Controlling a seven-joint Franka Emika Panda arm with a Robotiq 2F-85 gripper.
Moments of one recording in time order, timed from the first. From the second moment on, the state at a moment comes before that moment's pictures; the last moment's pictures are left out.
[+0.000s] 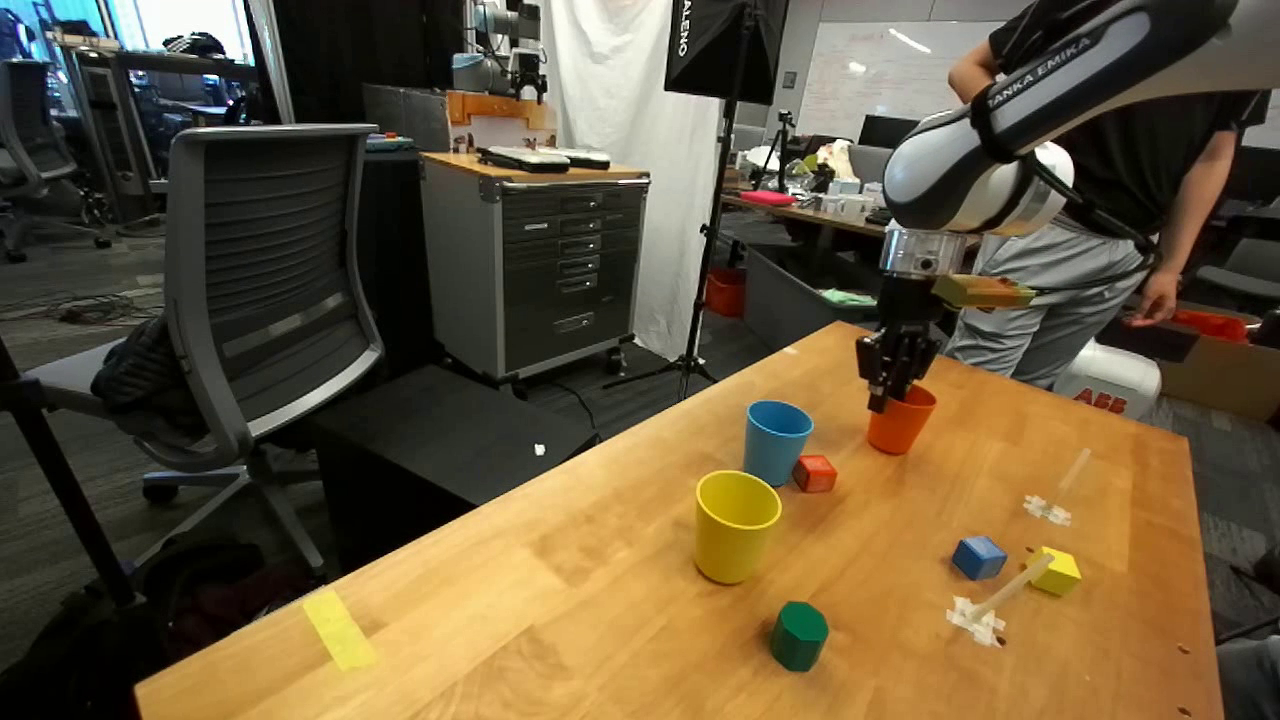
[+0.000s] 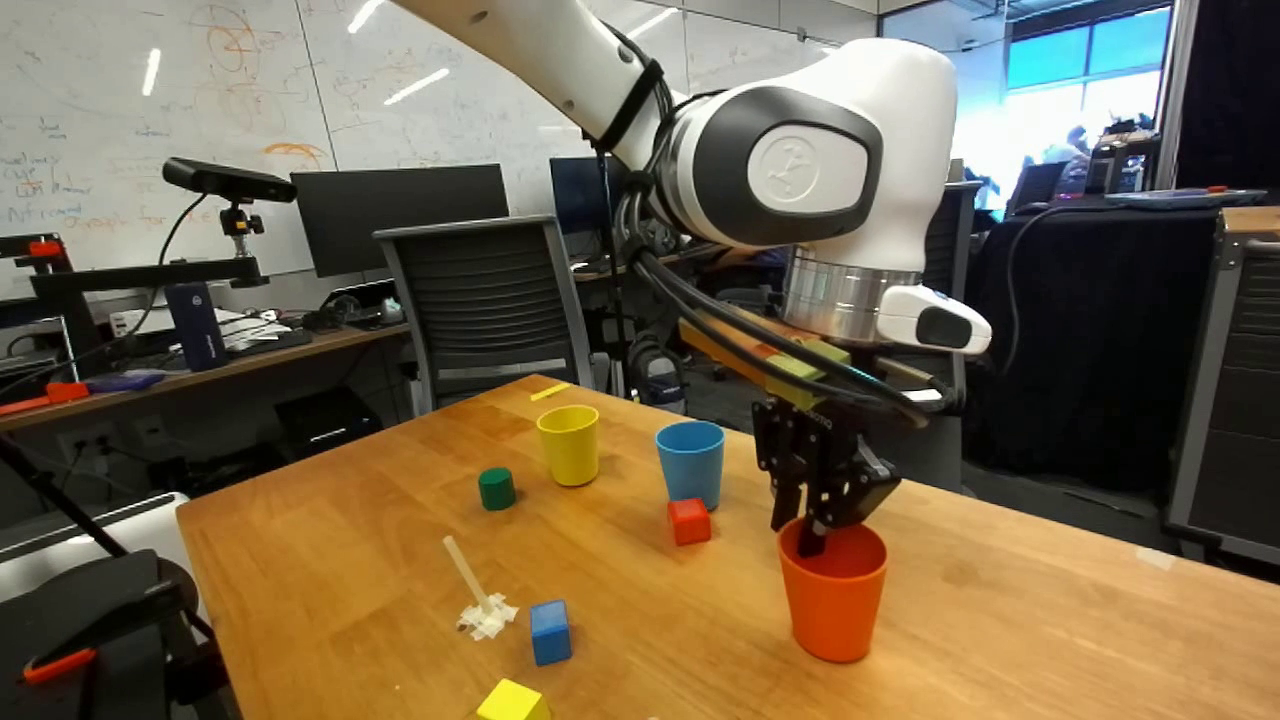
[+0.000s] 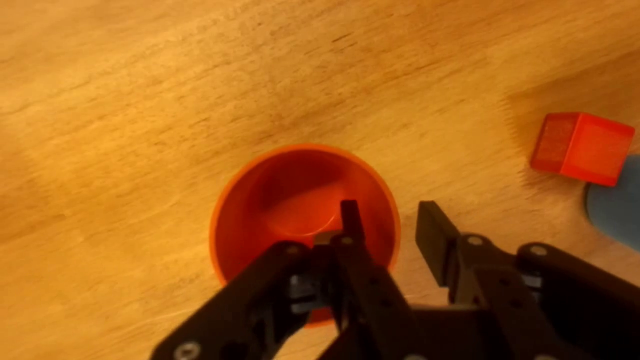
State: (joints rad) arm -0.28 0.79 -0.14 -1.50 0.17 2.10 -0.20
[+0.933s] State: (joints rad) arm -0.27 0.76 -0.14 -1.45 0.14 2.04 -0.17
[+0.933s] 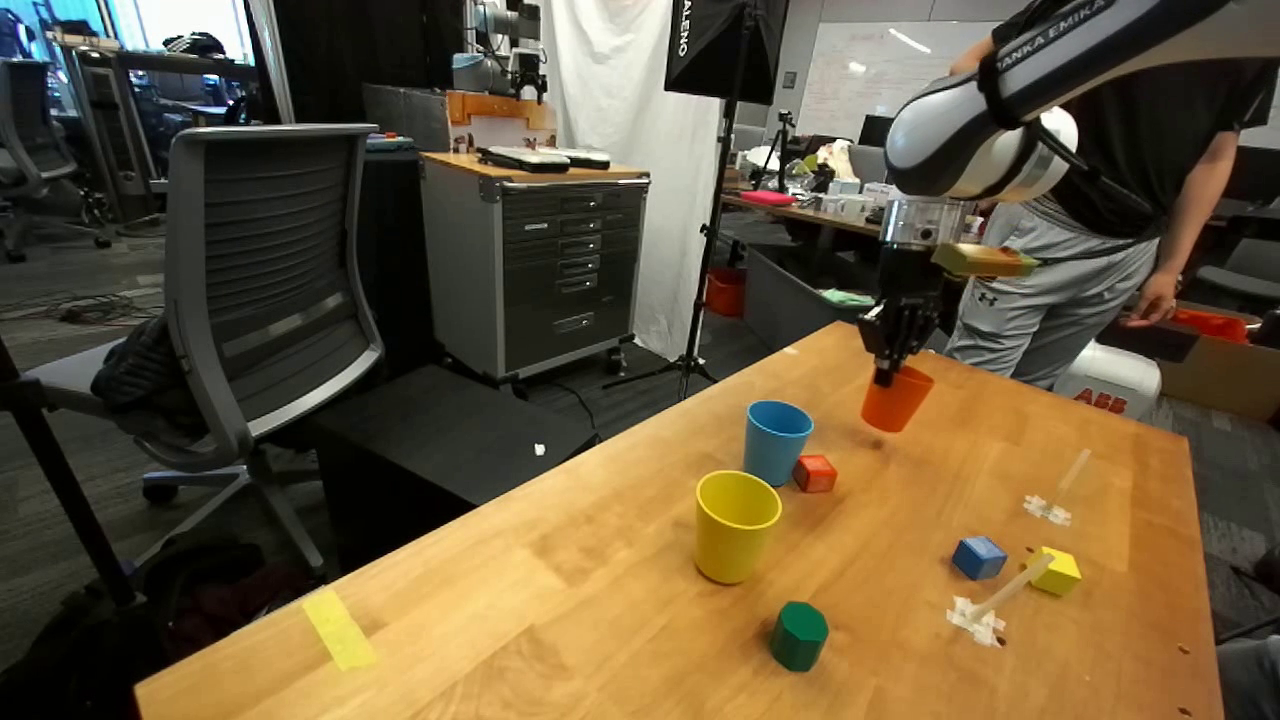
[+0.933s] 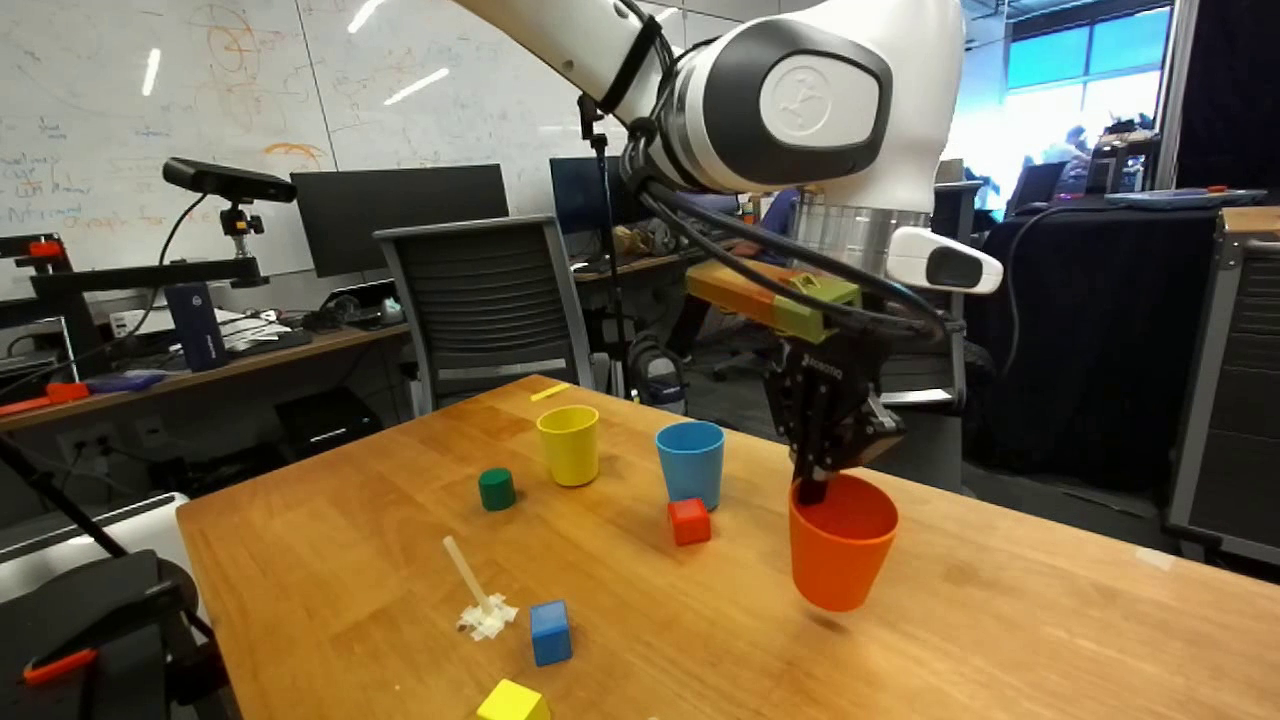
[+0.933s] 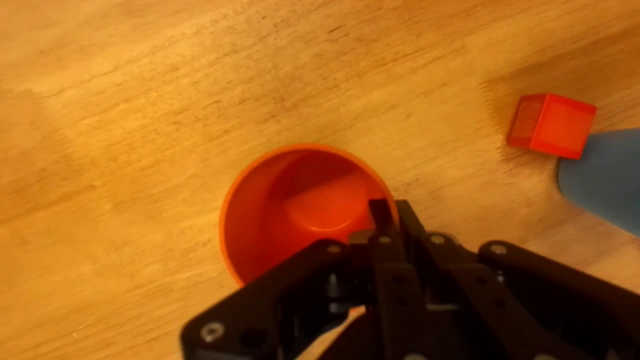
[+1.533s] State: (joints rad) arm -0.23 0.52 -0.11 -1.58 0.13 2.03 -0.20
